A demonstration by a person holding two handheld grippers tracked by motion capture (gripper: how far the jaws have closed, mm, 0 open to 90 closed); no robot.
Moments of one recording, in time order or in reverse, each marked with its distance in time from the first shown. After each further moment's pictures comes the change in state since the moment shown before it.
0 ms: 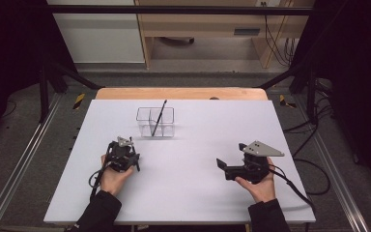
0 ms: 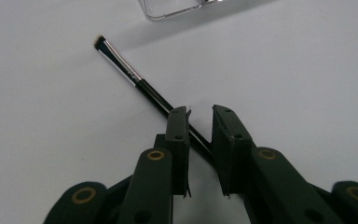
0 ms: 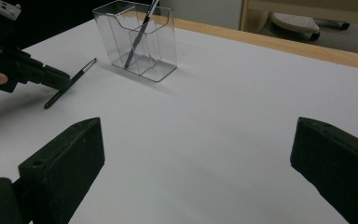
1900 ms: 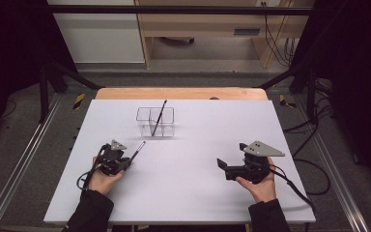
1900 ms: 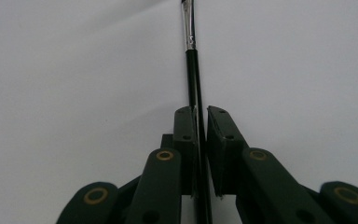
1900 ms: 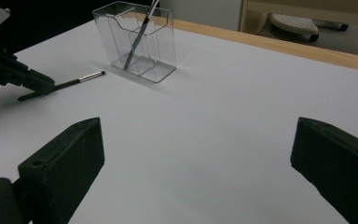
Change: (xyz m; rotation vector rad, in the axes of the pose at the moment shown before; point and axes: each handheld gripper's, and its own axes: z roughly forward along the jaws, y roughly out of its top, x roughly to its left) left arm 0.020 -0.012 -0.015 0.070 -0.064 0.101; right arm -0.001 0.000 -0.001 -0.002 -0.002 -0.006
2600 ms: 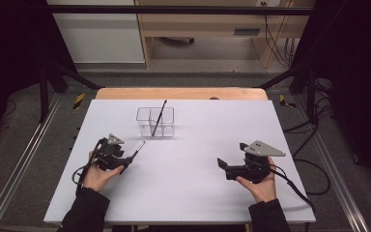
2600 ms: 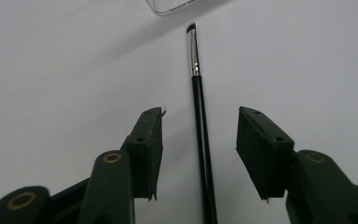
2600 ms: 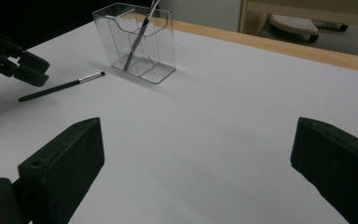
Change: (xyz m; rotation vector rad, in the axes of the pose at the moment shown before) left arm 0.009 0.018 -0.018 -0.002 -0.005 0.019; right arm -0.001 0.001 -0.001 -0.003 0.000 0.005
